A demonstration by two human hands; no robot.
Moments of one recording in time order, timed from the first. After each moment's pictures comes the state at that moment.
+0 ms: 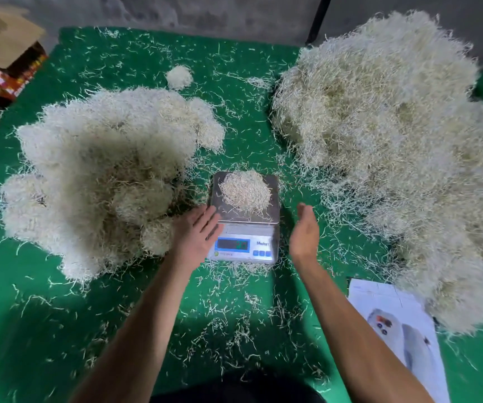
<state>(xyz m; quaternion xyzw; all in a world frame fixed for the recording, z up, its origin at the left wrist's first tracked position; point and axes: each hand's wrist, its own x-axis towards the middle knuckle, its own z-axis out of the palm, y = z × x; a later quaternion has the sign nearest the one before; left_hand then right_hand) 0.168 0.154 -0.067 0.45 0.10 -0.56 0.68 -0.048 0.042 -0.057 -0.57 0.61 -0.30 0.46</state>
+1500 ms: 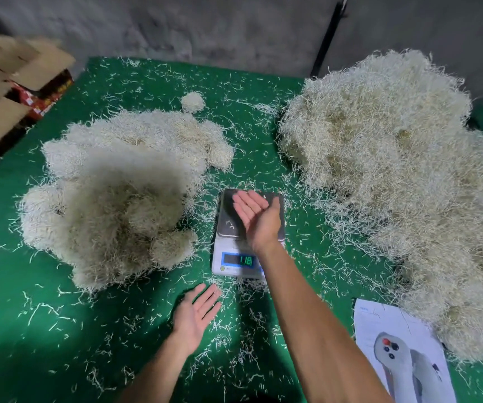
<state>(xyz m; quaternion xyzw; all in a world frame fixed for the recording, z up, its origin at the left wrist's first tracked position) 0.103 0.270 -0.134 0.53 0.13 -0.53 0.64 0.061 0.046 -0.011 -0.19 0.39 -0.38 0.81</state>
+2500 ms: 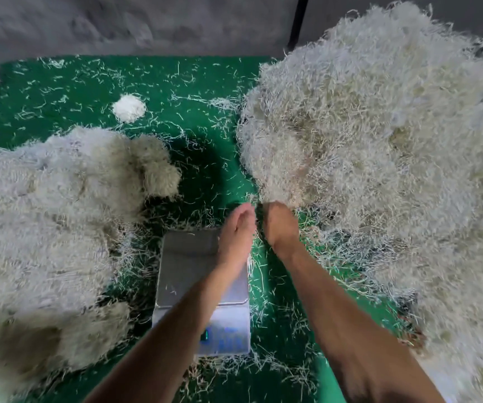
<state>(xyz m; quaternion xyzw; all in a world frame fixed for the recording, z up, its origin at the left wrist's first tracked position) 0.075 -0.082 -0.070 0.65 -0.20 -0.45 0.58 -0.001 -0.183 -0.120 -0.84 0.52 -0.05 0.15</state>
